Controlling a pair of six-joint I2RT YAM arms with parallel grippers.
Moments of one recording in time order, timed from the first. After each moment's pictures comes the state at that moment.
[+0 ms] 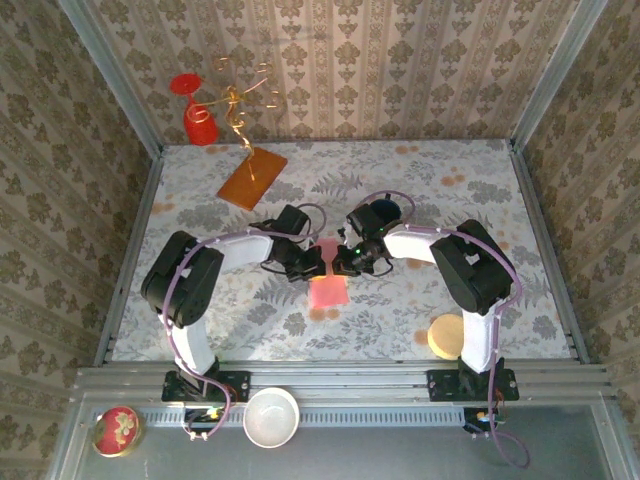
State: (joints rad) left arm -0.61 1.81 1.01 -0.39 0.55 -0.69; right arm 0.56 1.95 1.12 -0.34 -0.49 0.56
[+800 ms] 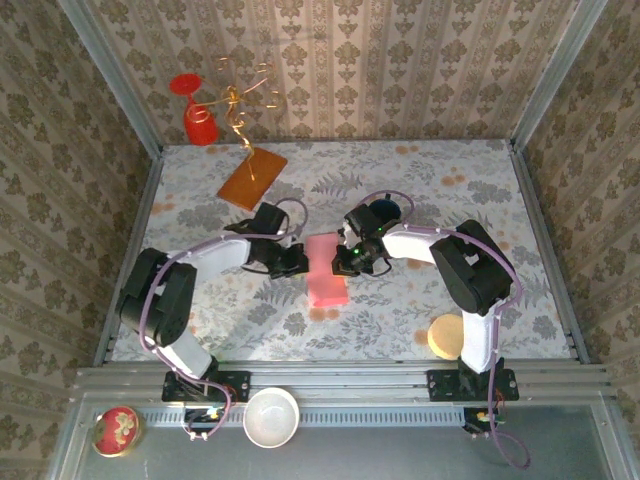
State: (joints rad) left arm -0.55 1.65 0.95 -0.43 0.53 -0.57; right arm 0.57 1.95 1.13 -0.36 -0.46 0.59
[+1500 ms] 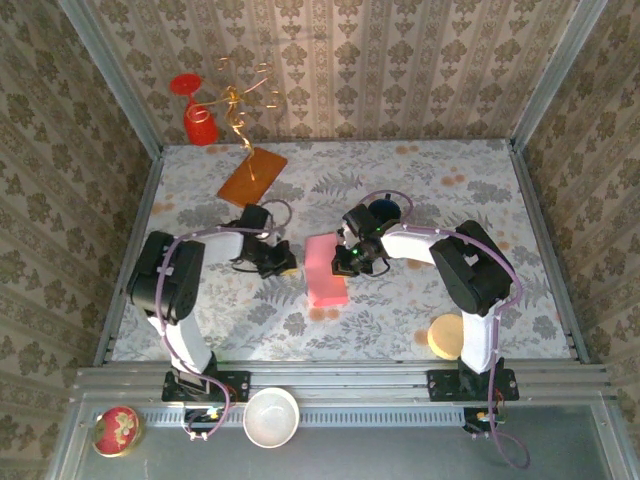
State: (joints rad) left arm -0.36 1.77 0.91 -0.37 0.58 -0.57; right arm 0.57 1.95 1.14 -0.38 -0.42 0.60
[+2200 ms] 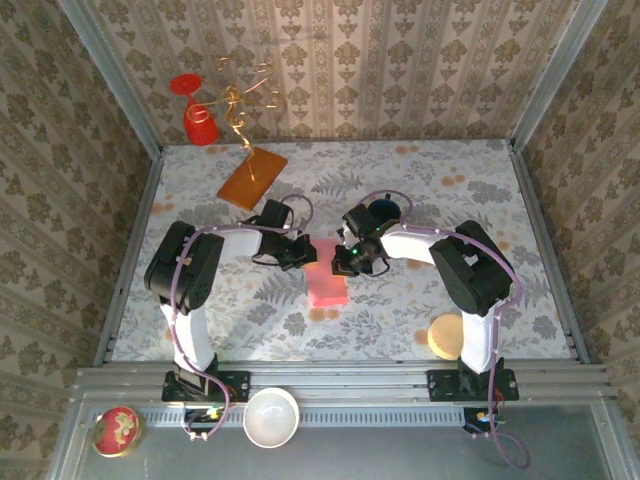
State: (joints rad) left arm -0.47 1.90 1.01 -0.20 0.62 -0.61; right arm 0.57 1.95 1.14 -0.38 -0.42 0.61
